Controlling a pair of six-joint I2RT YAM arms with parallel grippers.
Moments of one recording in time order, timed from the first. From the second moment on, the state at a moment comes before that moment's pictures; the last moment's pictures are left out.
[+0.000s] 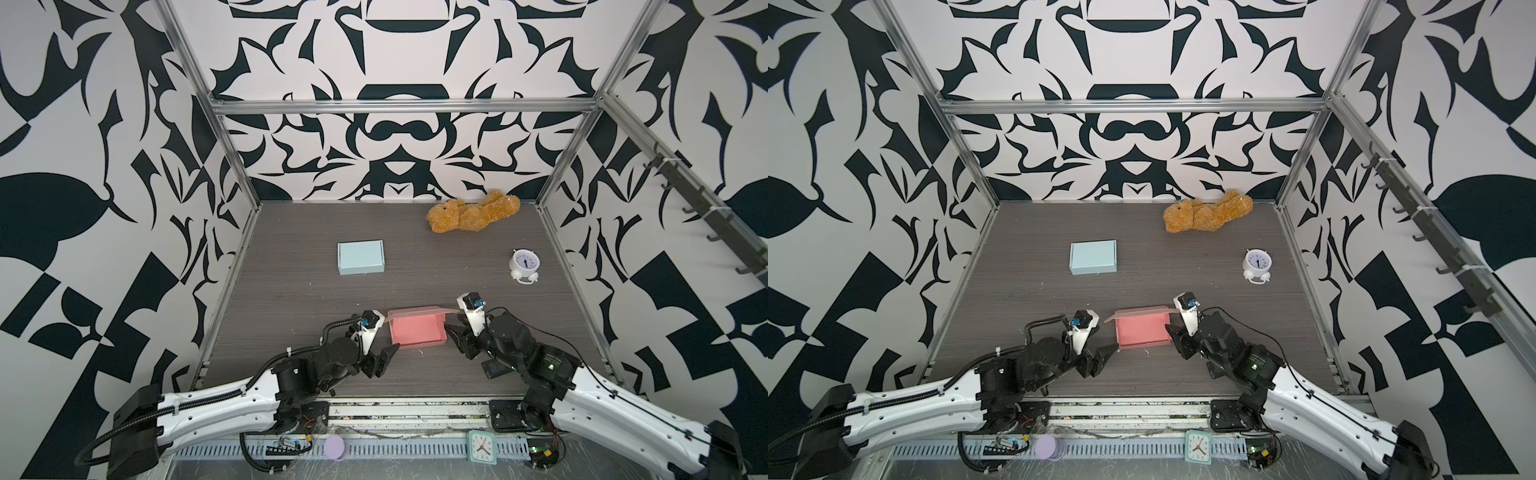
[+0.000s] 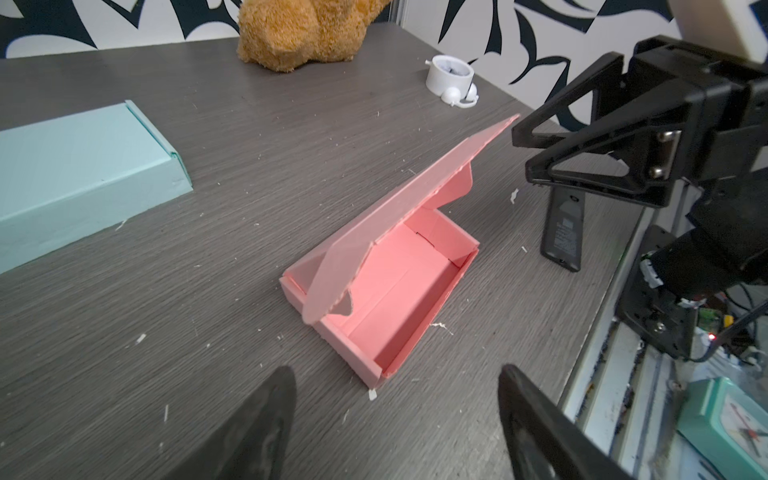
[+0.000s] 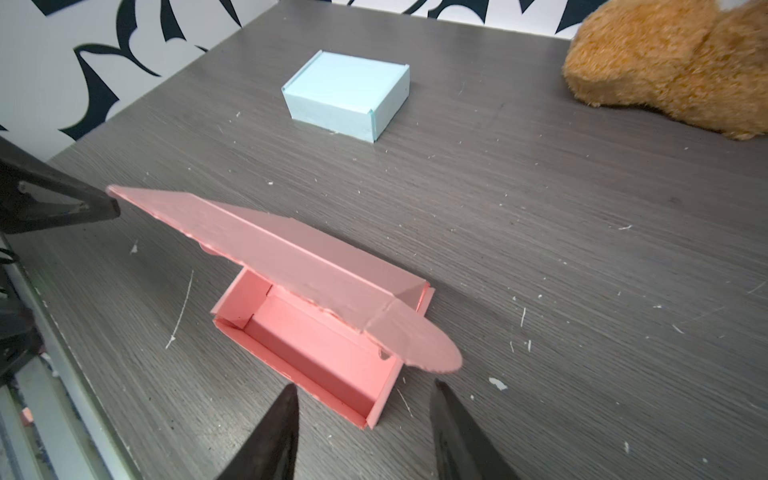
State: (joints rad) left arm -1.22 0.64 0.30 -0.06 -0.29 -0.35; right arm 0.86 0.58 0.41 -0.32 0.11 0.26
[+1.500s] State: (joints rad) left arm -0.77 1.24 0.86 -0.39 0.10 -0.58; right arm 0.59 1.21 0.85 -0.50 -0.20 0.18
